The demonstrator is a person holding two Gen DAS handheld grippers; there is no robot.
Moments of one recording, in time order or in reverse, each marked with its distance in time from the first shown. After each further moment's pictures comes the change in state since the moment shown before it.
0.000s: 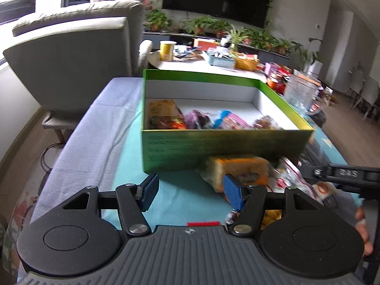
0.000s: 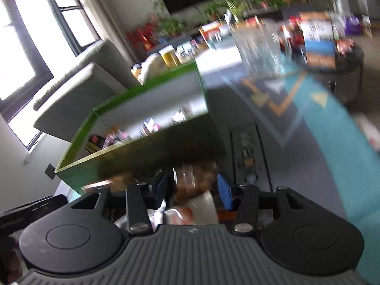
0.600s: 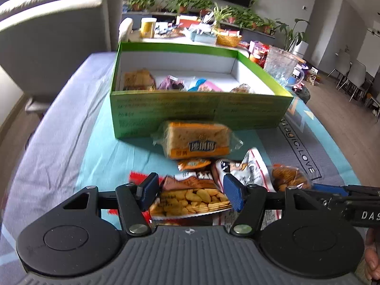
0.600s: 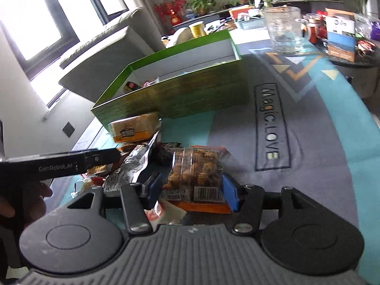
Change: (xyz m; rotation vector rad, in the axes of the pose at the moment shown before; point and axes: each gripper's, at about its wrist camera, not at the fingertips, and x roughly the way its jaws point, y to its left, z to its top) left arm 0.006 -0.015 -0.019 0.003 0.126 -0.077; right arm -0.048 0.018 -0.042 -0.145 0.096 0.072
